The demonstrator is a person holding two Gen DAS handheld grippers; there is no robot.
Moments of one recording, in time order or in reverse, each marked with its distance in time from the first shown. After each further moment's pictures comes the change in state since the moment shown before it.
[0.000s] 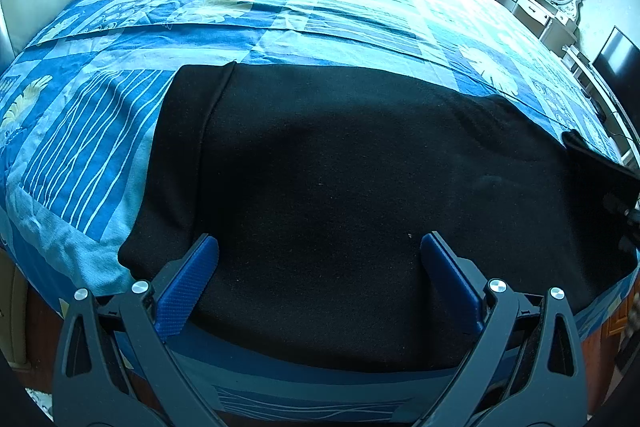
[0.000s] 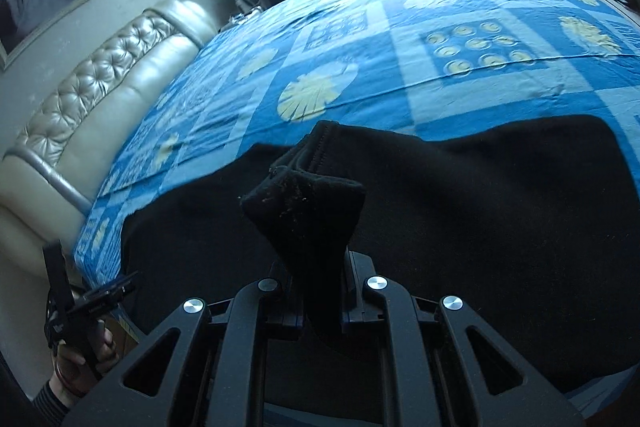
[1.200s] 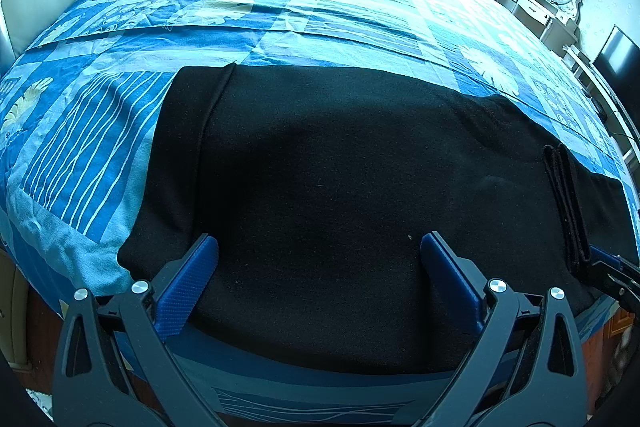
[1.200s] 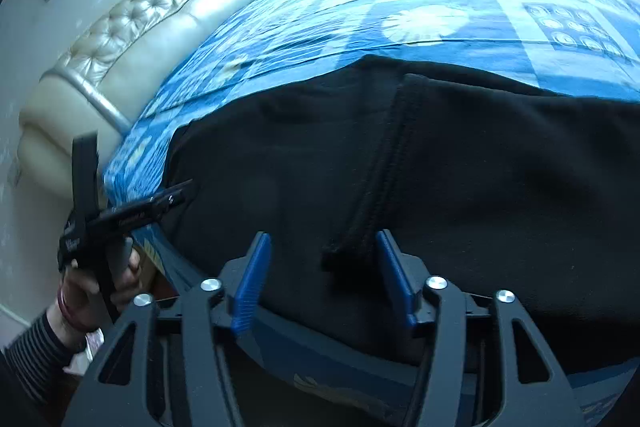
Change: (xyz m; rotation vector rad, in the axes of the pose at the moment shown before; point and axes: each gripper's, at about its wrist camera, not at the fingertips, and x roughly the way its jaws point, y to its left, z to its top) left arm 0.001 0.001 0.001 0.003 -0.003 0.002; right arm 0.020 0.067 -0.041 -0.195 0.143 0.146
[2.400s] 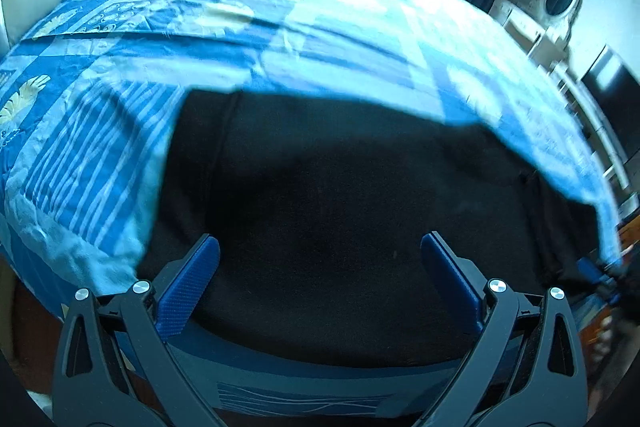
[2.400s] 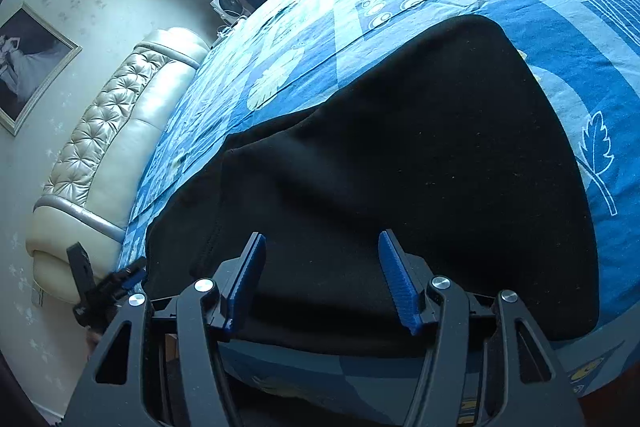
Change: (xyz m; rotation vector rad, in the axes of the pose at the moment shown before) left arm -0.026 0.021 0.020 -0.061 -0.021 -0.097; right arm -0.058 -0.142 -0.021 0.409 -0.153 0.005
